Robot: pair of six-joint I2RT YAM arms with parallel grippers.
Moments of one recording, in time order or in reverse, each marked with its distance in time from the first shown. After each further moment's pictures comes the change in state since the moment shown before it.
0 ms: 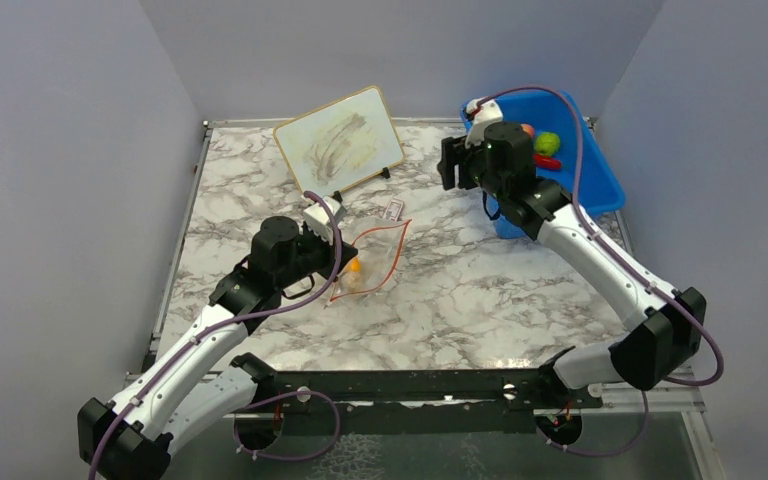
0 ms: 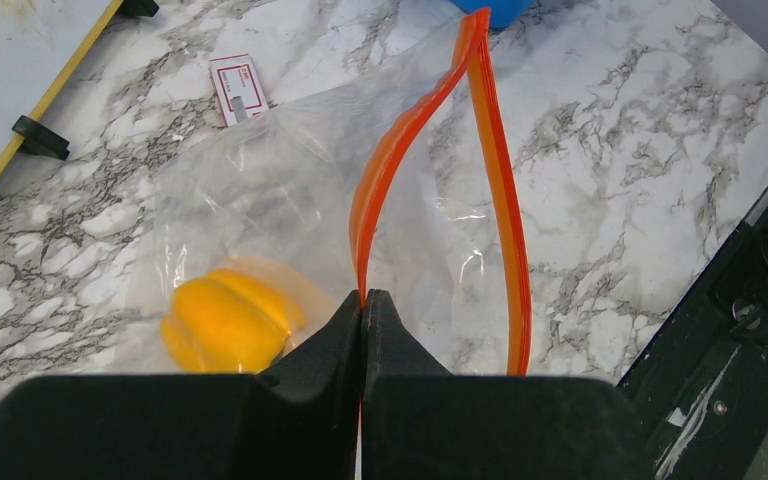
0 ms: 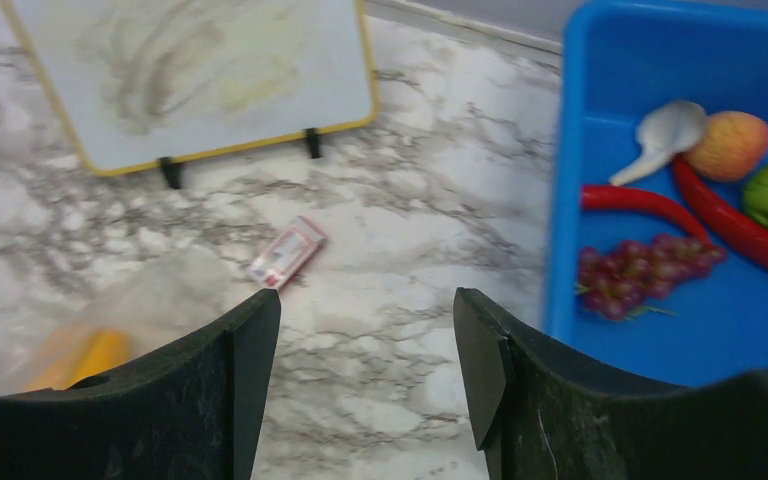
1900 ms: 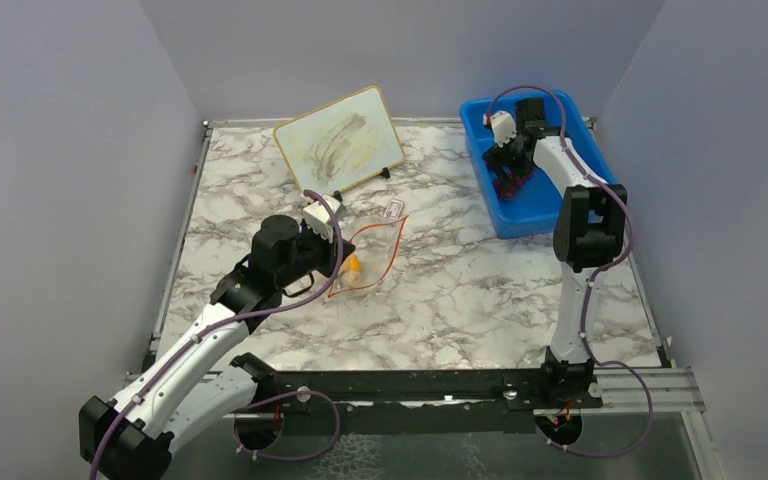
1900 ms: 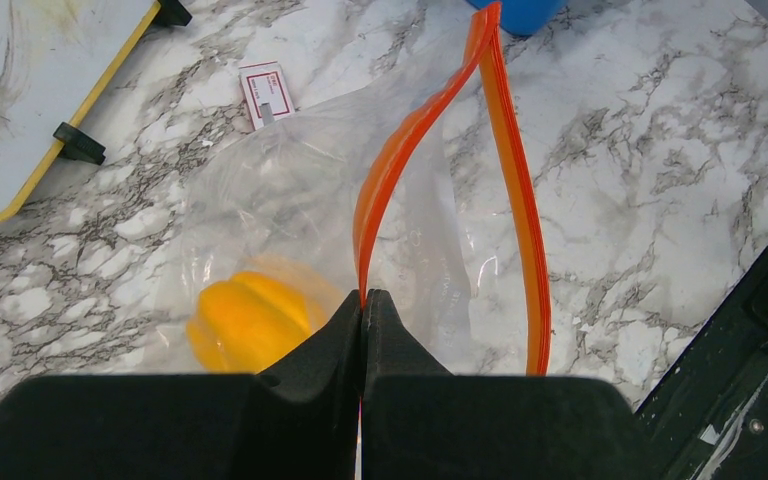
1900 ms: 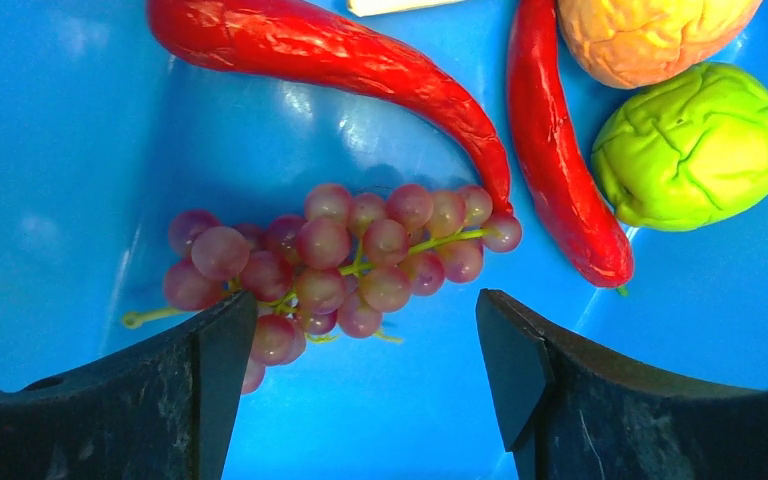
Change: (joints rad) left arm 0.006 0.010 0.000 0.014 -0.036 0.038; right arm -0.520 0.827 0.549 -0.357 -0.134 -0.692
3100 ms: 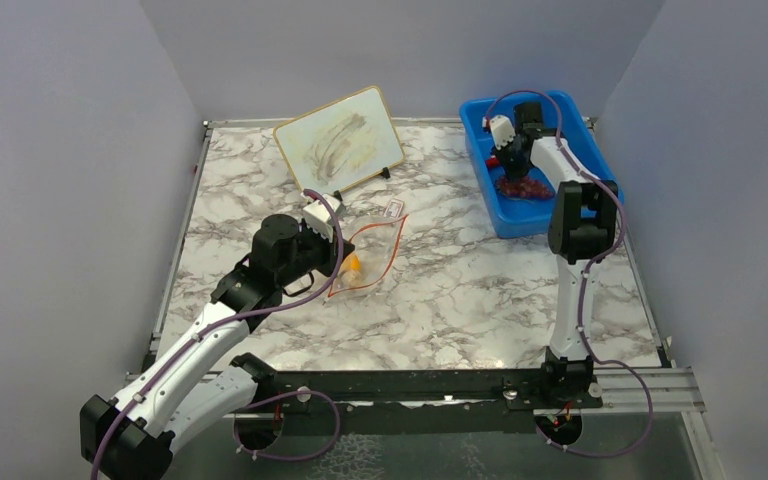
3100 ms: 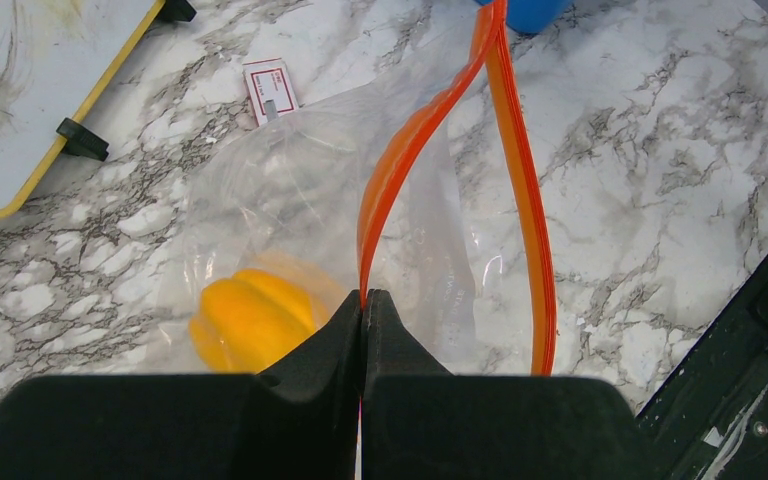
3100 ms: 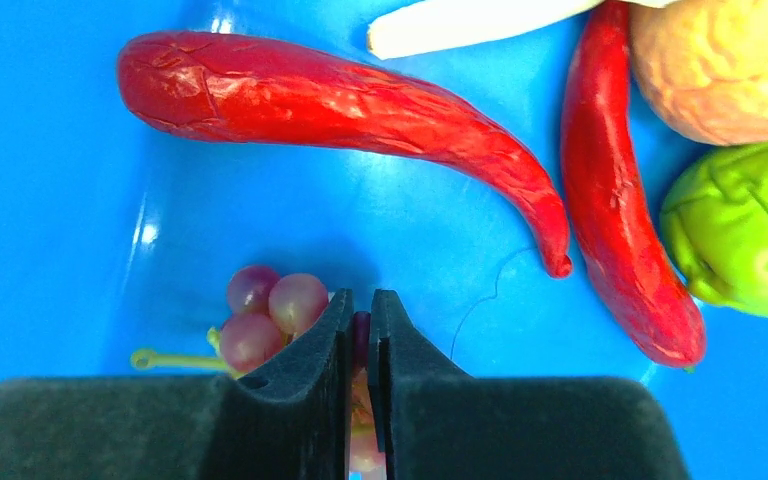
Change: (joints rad) left arm 0.007 0.008 0.000 0.001 -0.002 0.000; right arm -0.032 0.137 0.100 -0.008 -0.070 0.006
